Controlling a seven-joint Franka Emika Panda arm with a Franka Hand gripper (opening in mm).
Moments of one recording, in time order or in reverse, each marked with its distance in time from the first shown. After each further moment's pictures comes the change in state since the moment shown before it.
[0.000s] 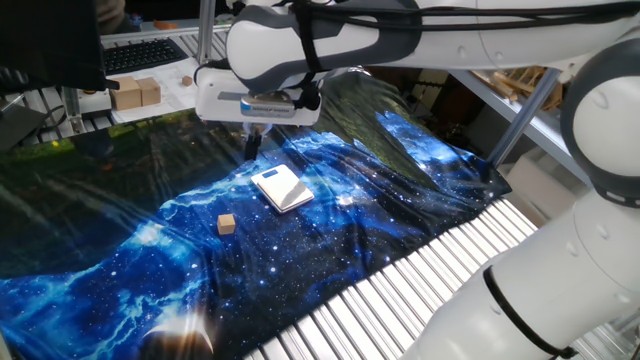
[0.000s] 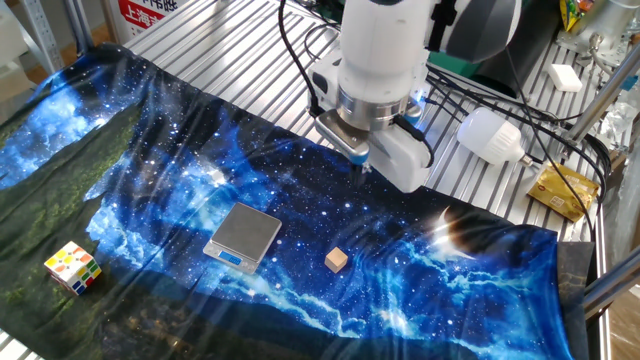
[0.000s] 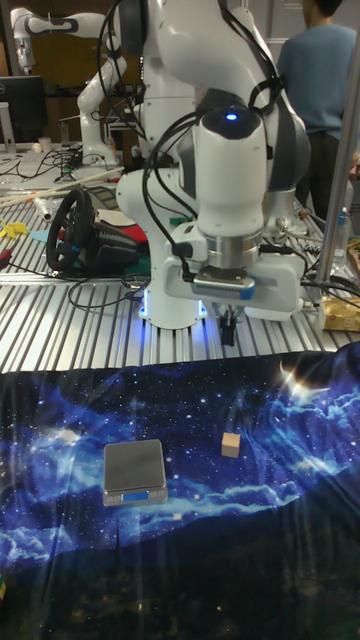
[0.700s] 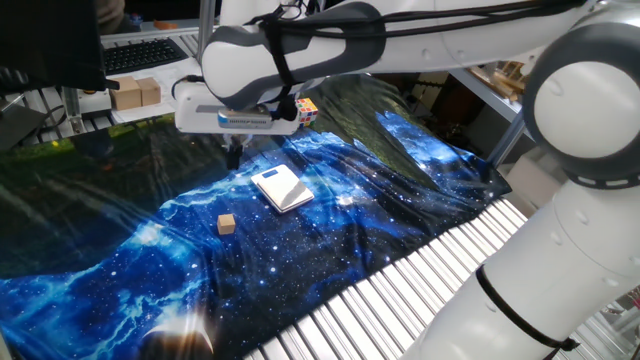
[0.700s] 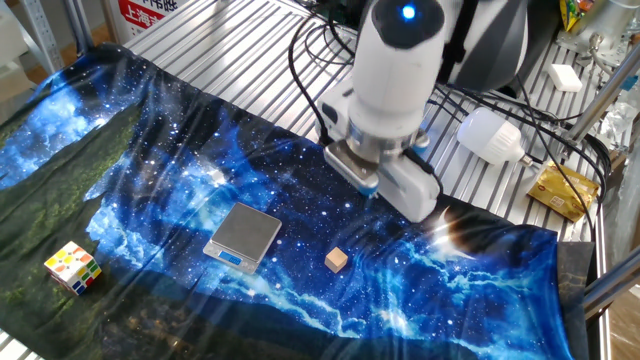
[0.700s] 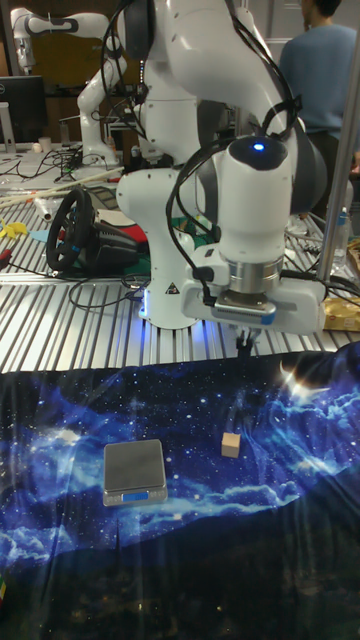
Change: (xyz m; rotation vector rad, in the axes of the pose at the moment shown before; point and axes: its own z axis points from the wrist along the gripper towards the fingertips) arm -0.007 0.026 0.025 0.014 -0.002 -0.003
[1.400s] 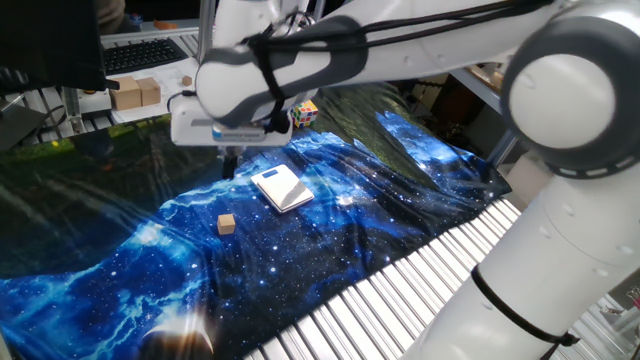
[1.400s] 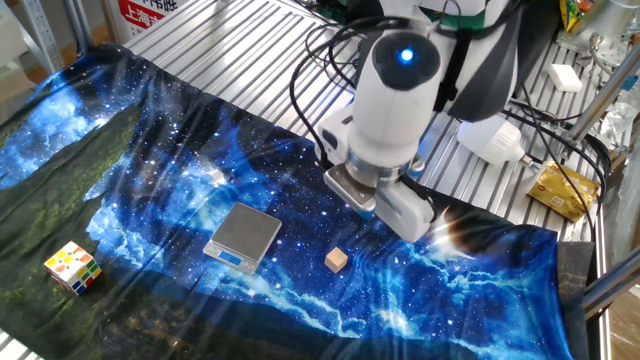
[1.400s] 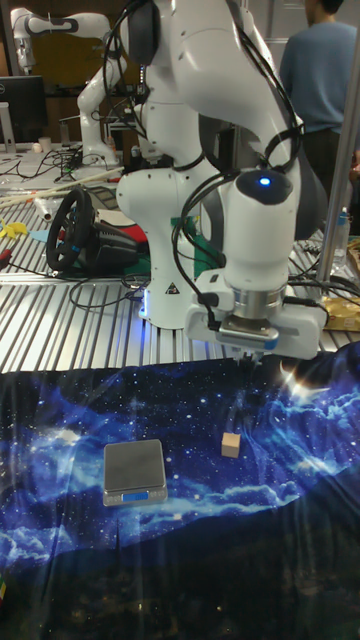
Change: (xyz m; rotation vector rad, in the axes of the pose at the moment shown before) arm -0.005 0.007 0.041 0.016 -0.010 -0.004
